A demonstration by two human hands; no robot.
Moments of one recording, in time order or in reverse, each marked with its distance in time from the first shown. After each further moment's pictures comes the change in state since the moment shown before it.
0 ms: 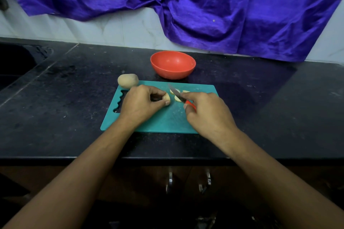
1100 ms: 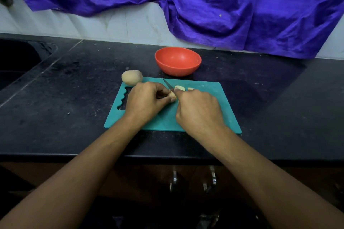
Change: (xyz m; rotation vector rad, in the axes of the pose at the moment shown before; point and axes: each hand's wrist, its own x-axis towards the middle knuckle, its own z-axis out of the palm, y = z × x) left_hand -0.003 0.005 0.000 0.084 0.060 0.063; right_hand 0.007 -0.034 0.013 -0.310 0.020 -0.120
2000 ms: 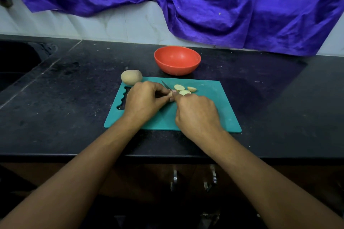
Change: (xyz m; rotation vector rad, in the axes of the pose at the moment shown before) left_hand 0.000 -0.002 0.001 0.010 0.001 -0.005; right_hand 0.001 0.004 0.021 -0.007 -0.018 -0.046
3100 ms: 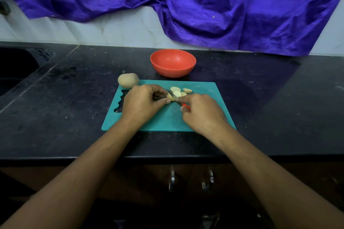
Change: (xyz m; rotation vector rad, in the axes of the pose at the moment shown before) left_hand -0.001 0.008 -0.003 0.026 -0.039 -0.019; right_hand 0.000 0.033 0.001 0.336 -0.107 0.189
